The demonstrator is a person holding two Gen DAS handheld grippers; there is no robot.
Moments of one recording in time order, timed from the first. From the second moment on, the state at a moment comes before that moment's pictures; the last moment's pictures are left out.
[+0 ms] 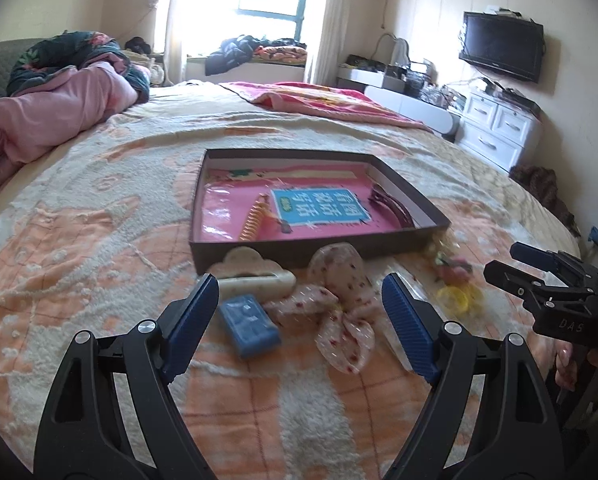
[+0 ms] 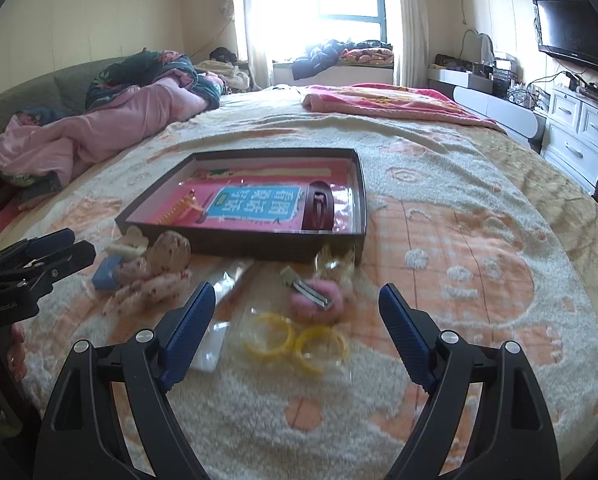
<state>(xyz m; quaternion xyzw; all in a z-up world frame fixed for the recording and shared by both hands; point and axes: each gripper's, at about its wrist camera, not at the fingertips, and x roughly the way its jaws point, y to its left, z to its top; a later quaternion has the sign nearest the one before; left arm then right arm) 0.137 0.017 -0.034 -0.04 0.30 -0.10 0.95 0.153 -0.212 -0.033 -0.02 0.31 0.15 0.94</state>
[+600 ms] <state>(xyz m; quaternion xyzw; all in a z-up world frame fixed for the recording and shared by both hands) 0.146 -0.002 -0.067 -0.03 0.34 -0.13 0.93 0.146 -0.223 -0.066 -0.01 0.35 0.14 0.93</state>
